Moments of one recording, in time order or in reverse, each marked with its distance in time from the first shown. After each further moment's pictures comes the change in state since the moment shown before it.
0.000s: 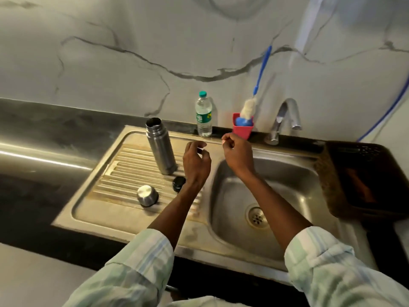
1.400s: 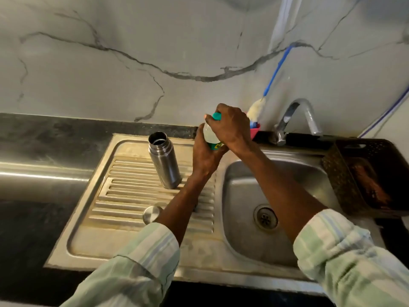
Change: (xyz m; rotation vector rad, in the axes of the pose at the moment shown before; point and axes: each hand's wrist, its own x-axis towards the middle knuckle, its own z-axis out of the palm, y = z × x) left_hand 0.076 -0.007 0.012 -0.286 -0.329 -0.021; right_hand 0.090 -0.083 0.031 -0.494 -0.034 -0.057
